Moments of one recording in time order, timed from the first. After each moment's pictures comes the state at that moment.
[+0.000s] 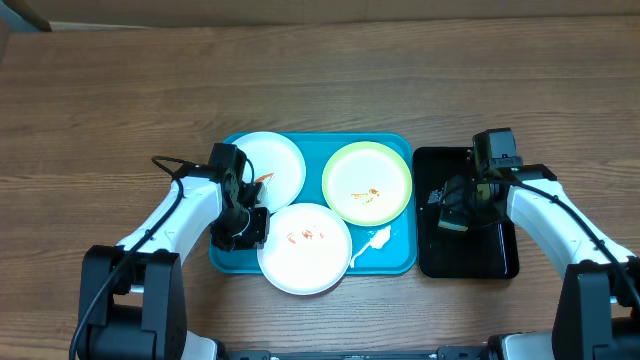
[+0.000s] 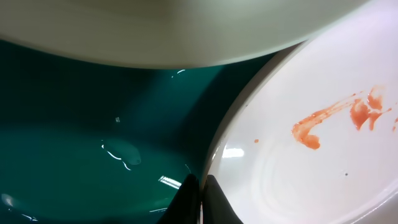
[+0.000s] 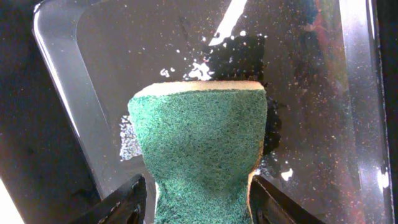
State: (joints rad) left arm -0.13 1.67 0.92 -0.93 0.24 -0.12; right arm 0.08 1.59 0.88 -0.65 -0.08 0.38
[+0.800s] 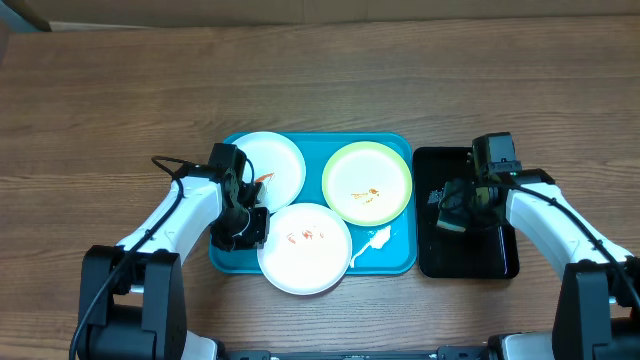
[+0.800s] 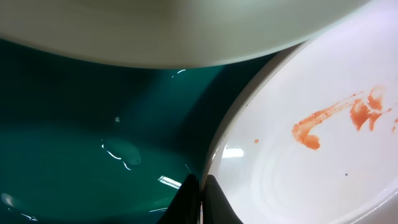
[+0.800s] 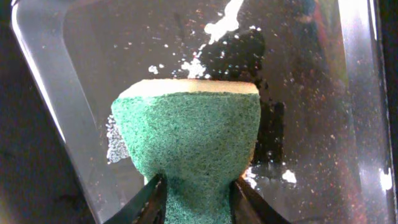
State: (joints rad) left arm -0.13 1.67 0.92 -0.93 0.24 -0.12; right arm 0.08 1.59 0.84 -0.61 -0.07 0.39
